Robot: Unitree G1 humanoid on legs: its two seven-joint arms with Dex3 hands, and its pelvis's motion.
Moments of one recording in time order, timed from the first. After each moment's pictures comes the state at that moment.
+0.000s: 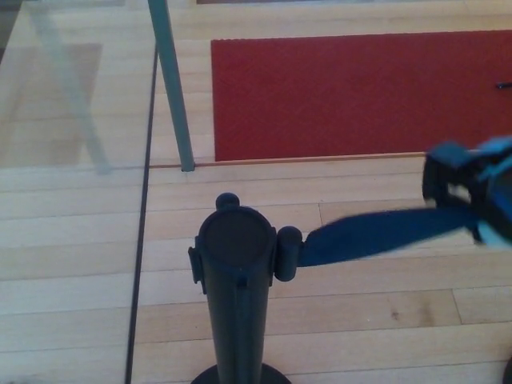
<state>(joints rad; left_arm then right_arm) 0.08 0.25 0.22 1.30 0.06 -0.31 0.13 -0.24 -0.69 0.17 0.12 -0.92 -0.46 -0.50</state>
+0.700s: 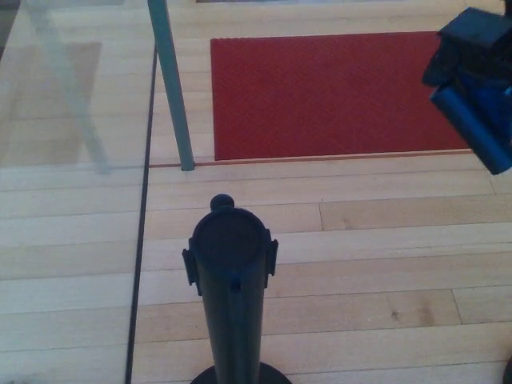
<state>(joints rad) 0.10 0.25 0.22 1.31 0.06 -0.31 0.13 -0.35 -0.71 0.00 -0.30 -0.76 -0.37 -0.22</state>
